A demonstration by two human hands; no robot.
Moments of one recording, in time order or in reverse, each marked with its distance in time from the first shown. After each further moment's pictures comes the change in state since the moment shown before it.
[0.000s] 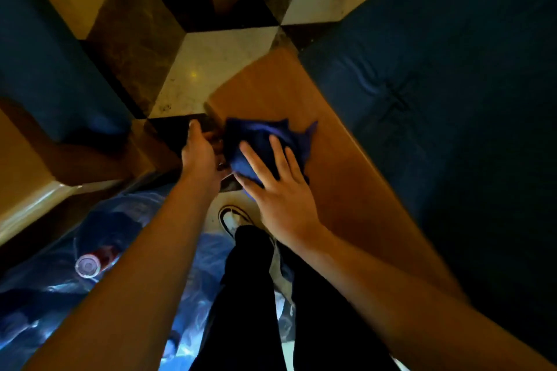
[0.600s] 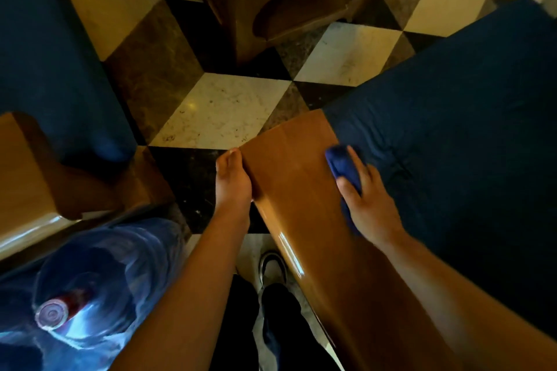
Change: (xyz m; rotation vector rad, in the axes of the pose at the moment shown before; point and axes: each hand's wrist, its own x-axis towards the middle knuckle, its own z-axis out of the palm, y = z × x) left_hand 0.014 0.019 0.021 -0.017 -0.045 0.203; right_hand 0.050 0.134 -0.043 0.471 -0.072 0.549
